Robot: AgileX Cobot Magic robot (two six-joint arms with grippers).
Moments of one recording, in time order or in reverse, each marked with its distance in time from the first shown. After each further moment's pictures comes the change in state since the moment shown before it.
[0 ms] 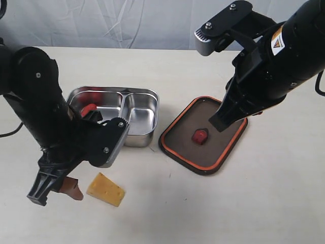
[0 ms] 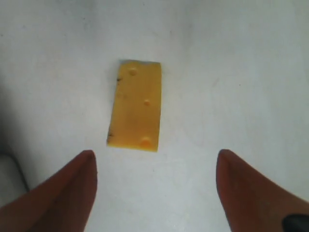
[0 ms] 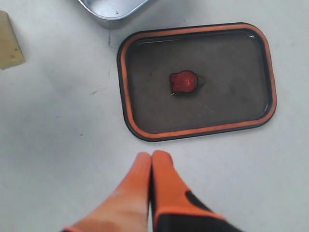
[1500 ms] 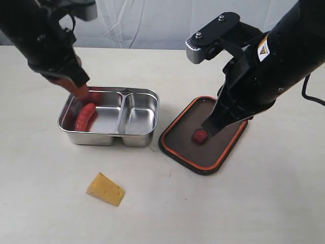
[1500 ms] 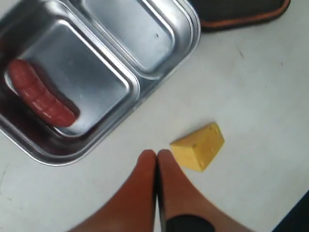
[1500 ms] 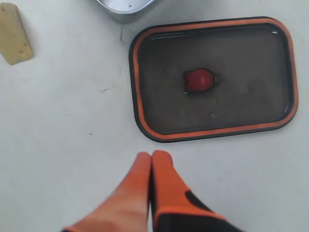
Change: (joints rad) left arm 0.242 0.034 -0.462 -0.087 0.299 -0.873; right arm 0.000 0.043 0.000 0.050 -0.007 -0.024
